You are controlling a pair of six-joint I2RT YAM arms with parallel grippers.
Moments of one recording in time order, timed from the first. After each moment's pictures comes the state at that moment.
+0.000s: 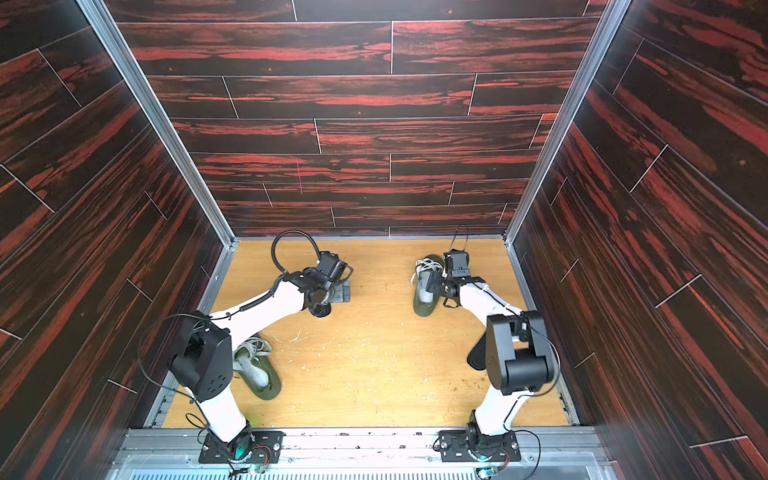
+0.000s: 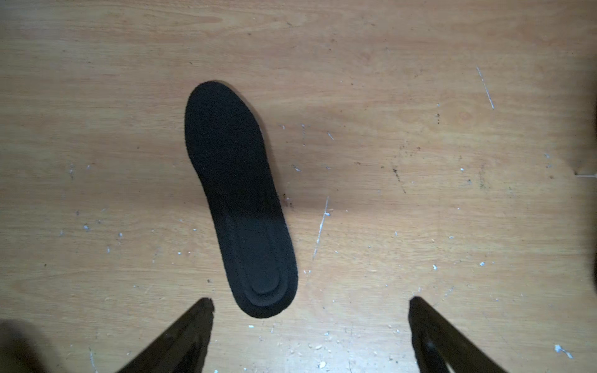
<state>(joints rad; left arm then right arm) -0.57 1.81 1.40 -0.60 -0.33 -0.54 0.17 1.76 1.16 -0.27 -0.03 0.38</state>
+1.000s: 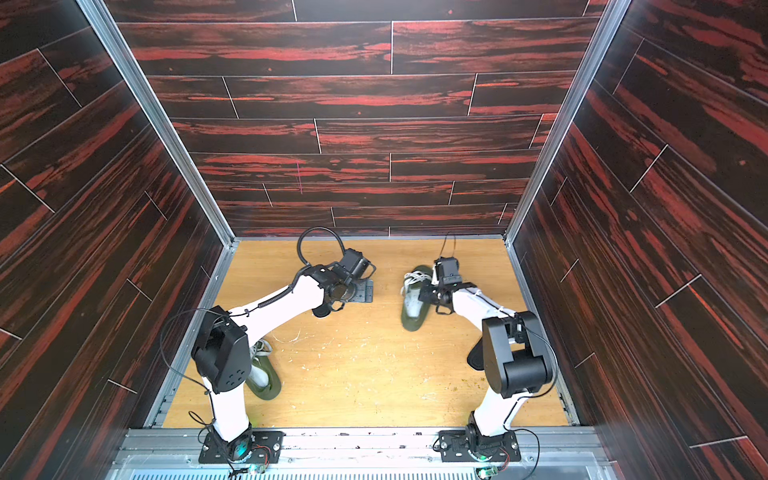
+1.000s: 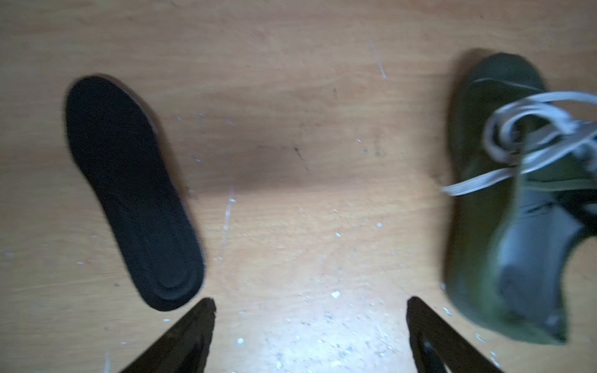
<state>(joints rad) -0.71 1.92 1.61 -0.72 -0.21 -0.57 0.28 1.71 1.04 -0.23 -0.14 0.45</state>
